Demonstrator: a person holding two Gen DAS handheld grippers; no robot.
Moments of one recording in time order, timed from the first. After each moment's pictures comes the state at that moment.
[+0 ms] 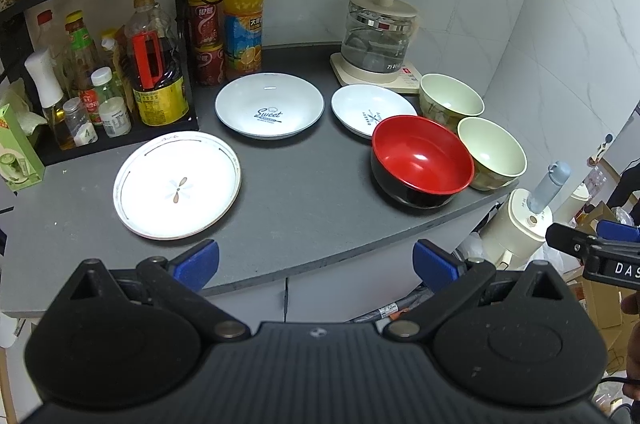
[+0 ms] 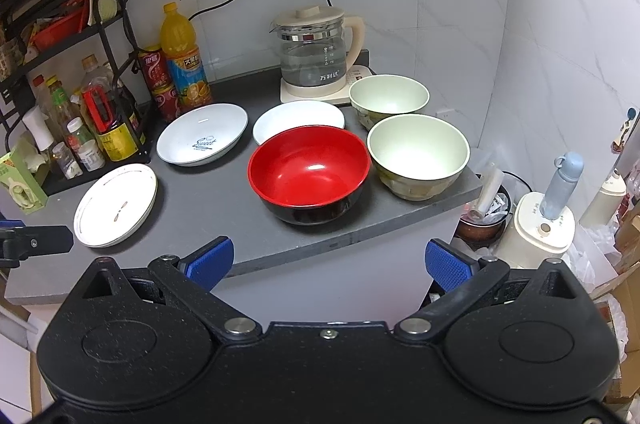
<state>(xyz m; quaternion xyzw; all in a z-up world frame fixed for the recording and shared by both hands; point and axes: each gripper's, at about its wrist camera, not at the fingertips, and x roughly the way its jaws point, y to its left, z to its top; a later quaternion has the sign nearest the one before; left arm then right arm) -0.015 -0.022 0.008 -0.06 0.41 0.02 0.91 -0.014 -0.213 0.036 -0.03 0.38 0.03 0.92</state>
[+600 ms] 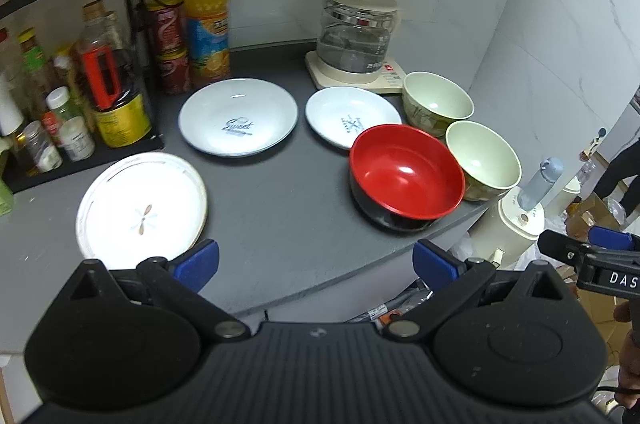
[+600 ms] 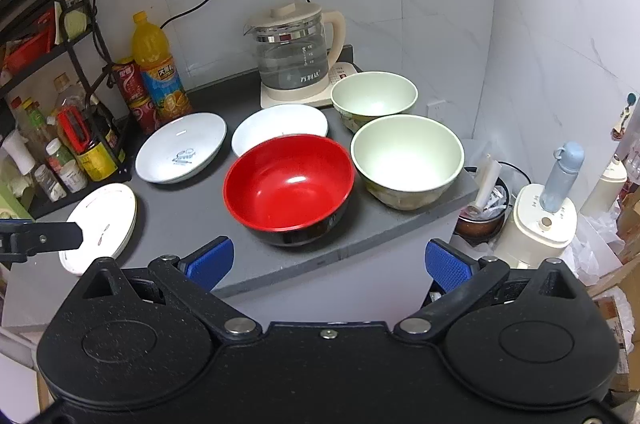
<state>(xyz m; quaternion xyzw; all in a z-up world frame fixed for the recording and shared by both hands) 0.052 -0.036 0.001 -0.05 0.43 -0.01 0.90 0.027 -0.230 0.029 -0.01 0.39 0.01 0.92</state>
